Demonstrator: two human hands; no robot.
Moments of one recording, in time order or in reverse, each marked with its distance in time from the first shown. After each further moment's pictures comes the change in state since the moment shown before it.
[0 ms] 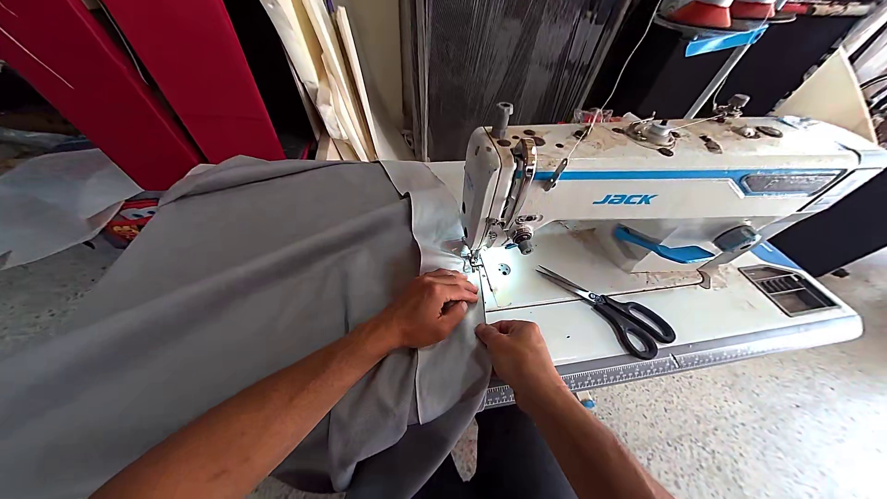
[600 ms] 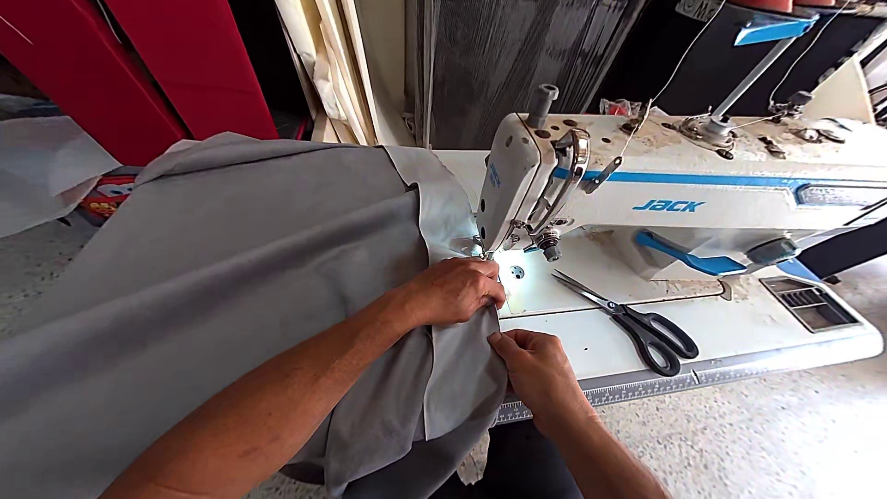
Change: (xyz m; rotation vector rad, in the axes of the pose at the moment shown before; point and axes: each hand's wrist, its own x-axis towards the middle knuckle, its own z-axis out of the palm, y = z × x) left_hand 0.050 -0.011 -0.011 0.095 -0.300 0.170; right_hand -0.001 0.002 -0.002 0.107 -0.009 -0.027
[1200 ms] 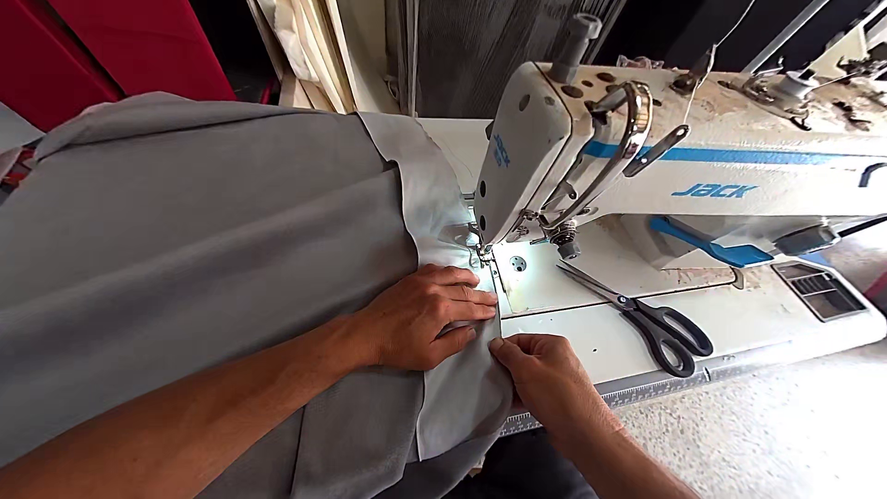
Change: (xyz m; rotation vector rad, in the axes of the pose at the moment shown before) left_hand -0.050 0.002 0.018 -0.011 0.121 0.016; right_hand 0.002 -0.014 -0.005 -0.045 -0.045 0.149
